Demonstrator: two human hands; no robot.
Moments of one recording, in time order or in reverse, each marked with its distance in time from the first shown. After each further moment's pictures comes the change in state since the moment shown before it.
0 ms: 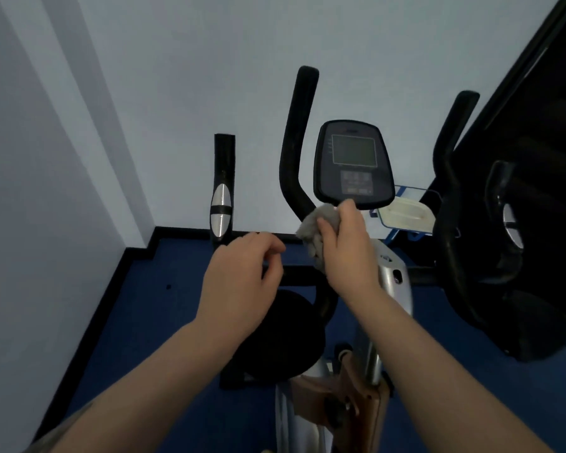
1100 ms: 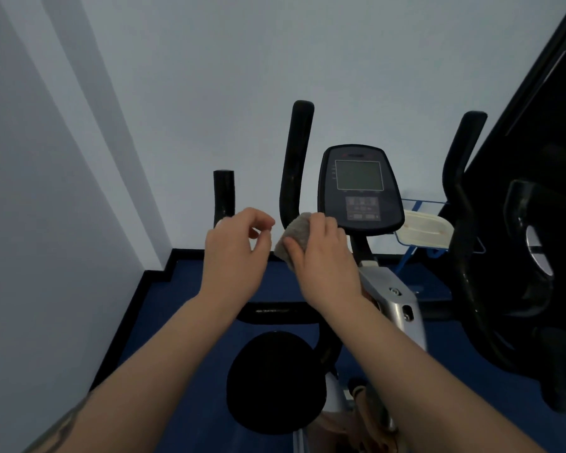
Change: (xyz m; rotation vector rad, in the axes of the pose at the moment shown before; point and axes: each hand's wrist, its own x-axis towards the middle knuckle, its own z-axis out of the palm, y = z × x) left_hand 0.076 -0.014 0.007 -0.069 0.122 -0.081; right_hand 0.034 -0.018 0.024 -0.350 -0.049 -0.135
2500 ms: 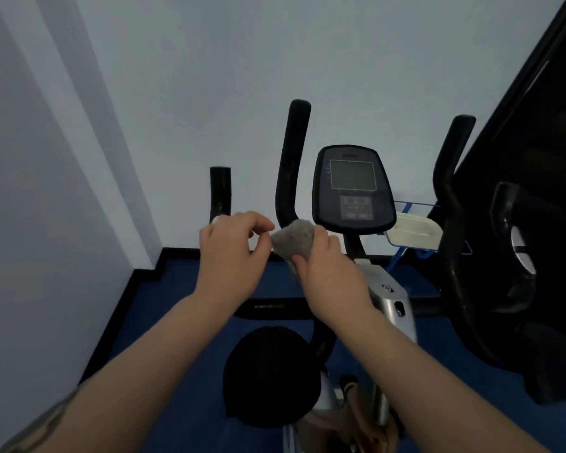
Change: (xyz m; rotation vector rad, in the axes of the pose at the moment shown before) left_hand -0.005 -0.008 0.001 0.132 0.003 0.080; right_hand -0.018 0.014 0.001 -0.130 -0.120 0.006
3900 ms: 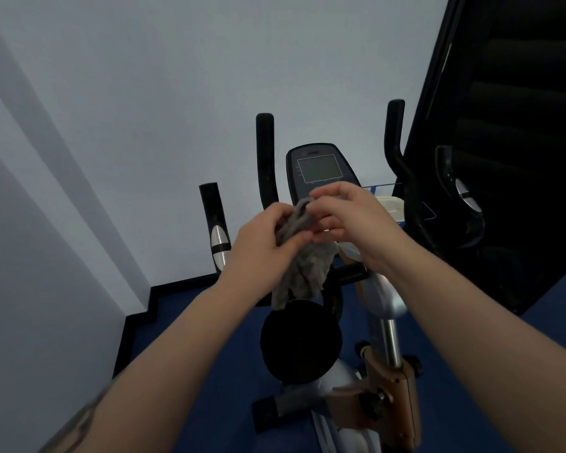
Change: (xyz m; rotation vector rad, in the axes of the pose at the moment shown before) left_hand -0.008 0.045 -0.041 -0.326 -0.355 0.130; right_hand -0.018 -0.014 -0.096 1.276 0.030 0.337
